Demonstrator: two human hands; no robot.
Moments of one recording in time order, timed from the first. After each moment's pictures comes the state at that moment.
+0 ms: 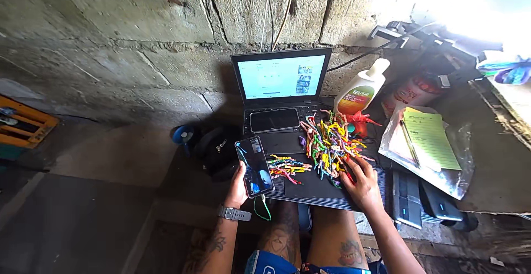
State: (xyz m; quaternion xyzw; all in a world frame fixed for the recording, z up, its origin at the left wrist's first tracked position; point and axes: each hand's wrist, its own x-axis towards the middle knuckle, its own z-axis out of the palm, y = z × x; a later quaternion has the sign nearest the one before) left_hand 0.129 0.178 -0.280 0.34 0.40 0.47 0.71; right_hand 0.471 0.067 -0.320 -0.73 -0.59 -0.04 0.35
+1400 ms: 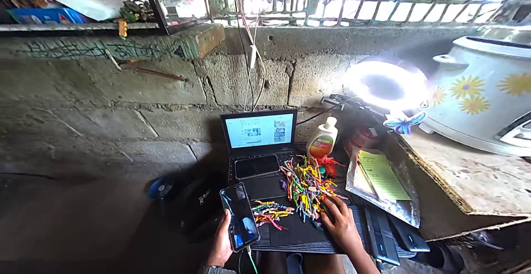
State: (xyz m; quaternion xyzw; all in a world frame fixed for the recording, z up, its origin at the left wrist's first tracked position) left_hand 0.130 0.178 -0.289 0.34 0.41 0.48 0.70; right_hand 0.466 0.069 -0.324 -0.75 -0.56 -0.04 0.36
